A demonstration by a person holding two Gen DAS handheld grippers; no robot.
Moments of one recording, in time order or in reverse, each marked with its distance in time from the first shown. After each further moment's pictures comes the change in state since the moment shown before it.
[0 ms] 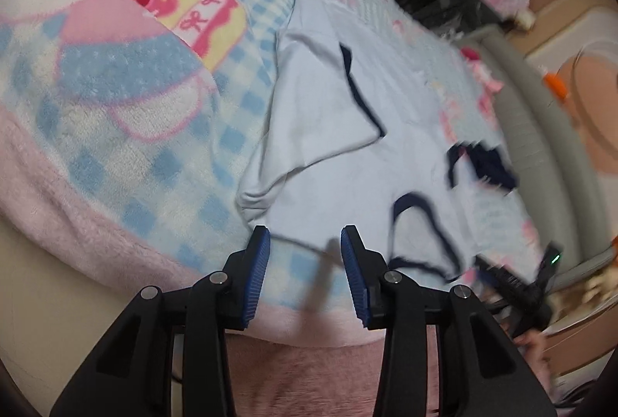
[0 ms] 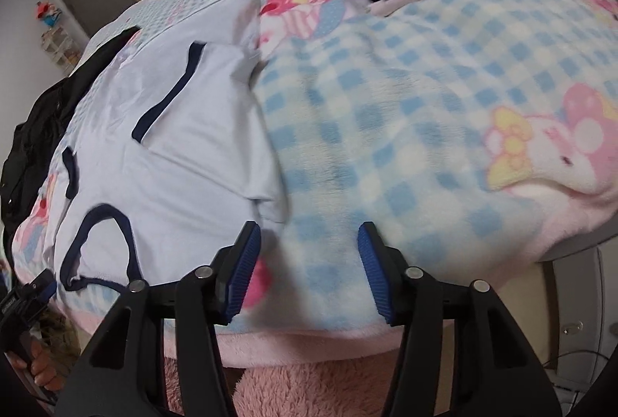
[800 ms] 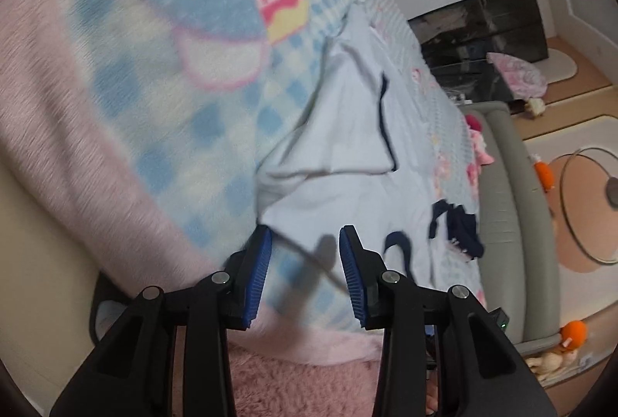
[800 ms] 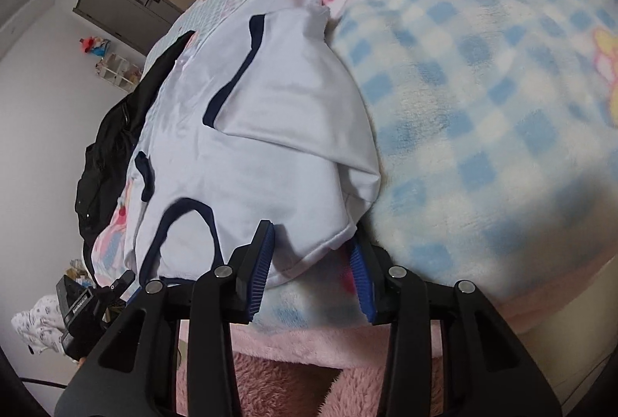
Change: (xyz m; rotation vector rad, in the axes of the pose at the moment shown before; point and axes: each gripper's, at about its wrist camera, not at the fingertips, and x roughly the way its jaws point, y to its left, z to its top) left arm 0.012 0.025 -0.007 -0.259 -0.060 -0.092; right arm 0.038 0.025 -0.006 0.087 0.085 0.301
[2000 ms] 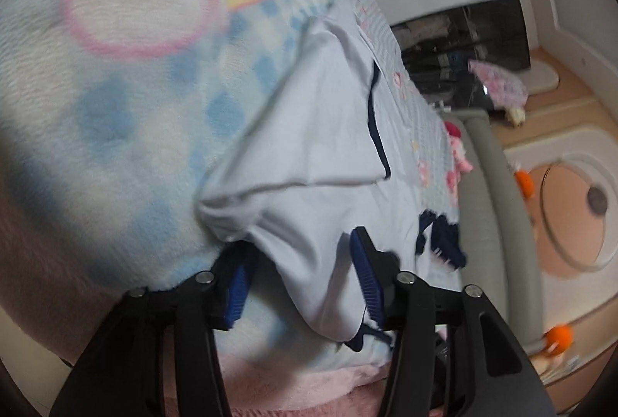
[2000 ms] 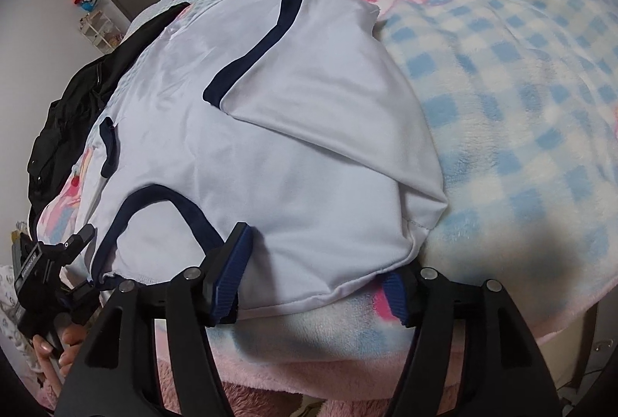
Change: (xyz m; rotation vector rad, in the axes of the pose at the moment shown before) left arm 0.051 -0.005 -0.007 0.014 -0.019 -0.083; right arm 0.031 0.036 0.000 -0.173 -0.013 -0.205
